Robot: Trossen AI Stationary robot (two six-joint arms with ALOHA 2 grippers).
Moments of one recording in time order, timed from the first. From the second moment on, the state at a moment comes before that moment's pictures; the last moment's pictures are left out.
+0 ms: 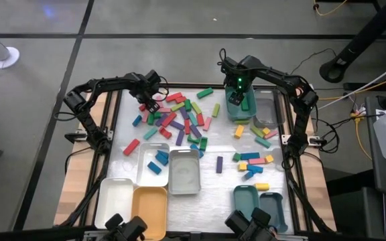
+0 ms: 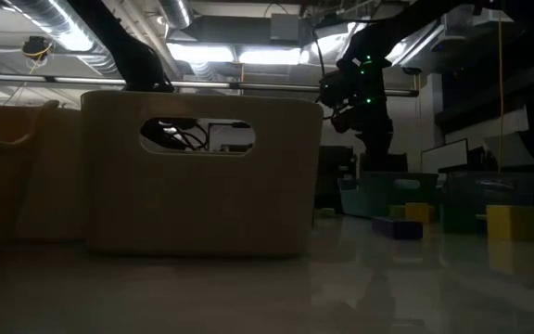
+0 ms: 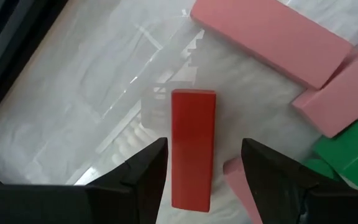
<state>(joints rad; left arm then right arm) 0.83 1.70 1.03 -0.76 -0.16 0.07 -0.73 1.91 1.64 -1.28 0.12 -0.21</state>
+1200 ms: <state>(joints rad) 0.88 1.75 1.11 -0.80 -0.13 0.08 -0.73 1.91 1.64 -1.28 0.12 -0.21</state>
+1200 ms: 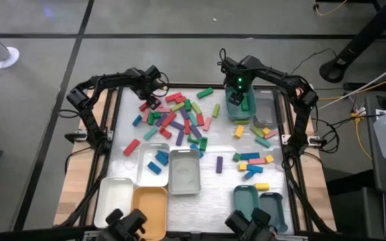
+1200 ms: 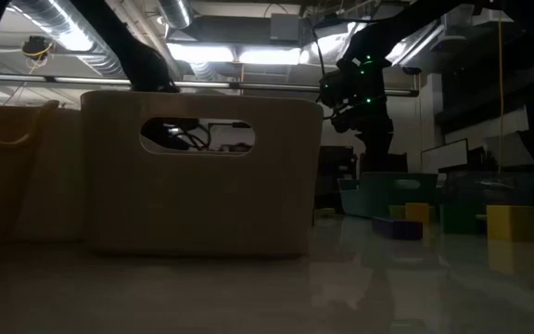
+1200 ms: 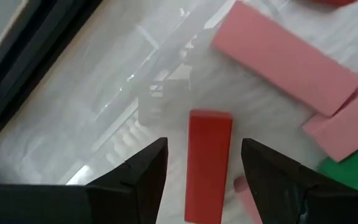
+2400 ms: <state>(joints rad) 0.53 1.76 1.18 -0.72 0.03 0.08 -0.73 1.91 1.64 -1.28 0.03 -0.21</state>
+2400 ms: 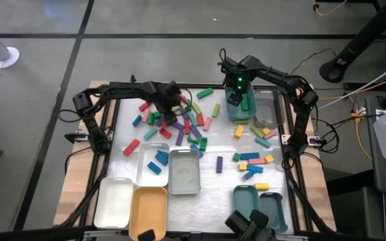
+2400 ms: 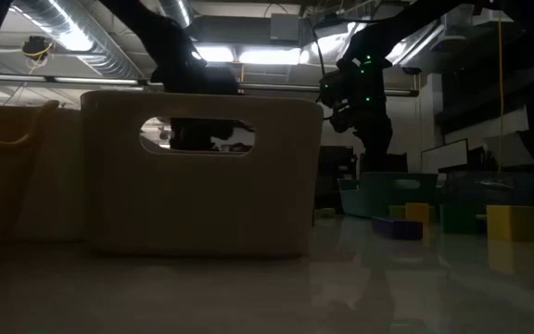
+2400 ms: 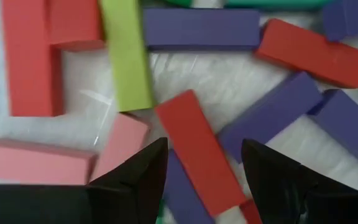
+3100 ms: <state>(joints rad) 0.51 1.83 1.18 -0.68 -0.06 -0.04 -0.73 1.91 1.64 -1.28 0.03 -0.21</state>
